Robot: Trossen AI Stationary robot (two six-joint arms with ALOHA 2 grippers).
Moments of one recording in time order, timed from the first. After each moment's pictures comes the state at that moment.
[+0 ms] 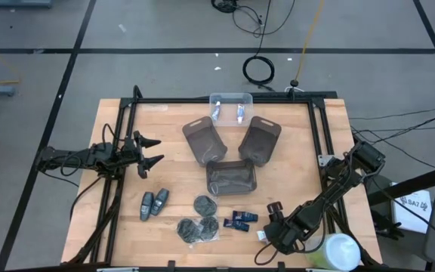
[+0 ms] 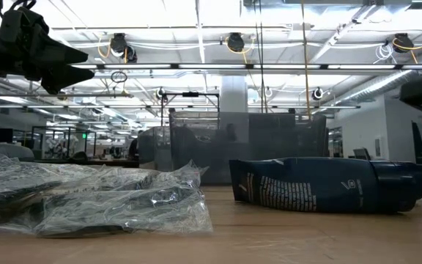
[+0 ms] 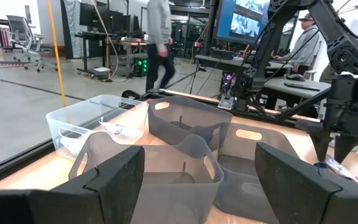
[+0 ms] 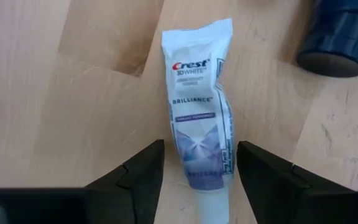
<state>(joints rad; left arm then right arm) -0.09 0.01 0.05 -0.03 -0.34 -0.11 0.79 1.75 0.99 -0.53 0.10 0.48</state>
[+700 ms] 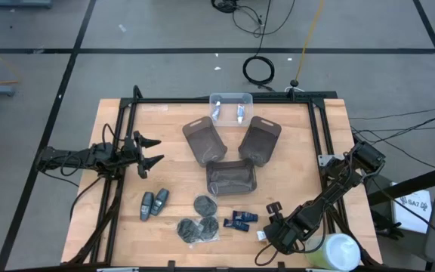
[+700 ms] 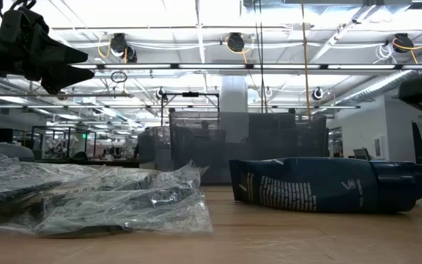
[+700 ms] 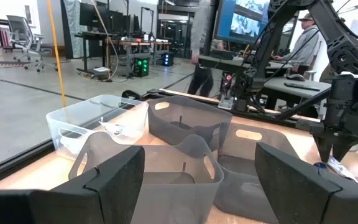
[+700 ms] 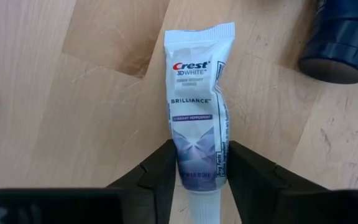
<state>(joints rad) -0.09 0.01 0.05 -0.03 -0.34 -0.11 0.79 1.75 0.99 -0.53 0.10 0.46</state>
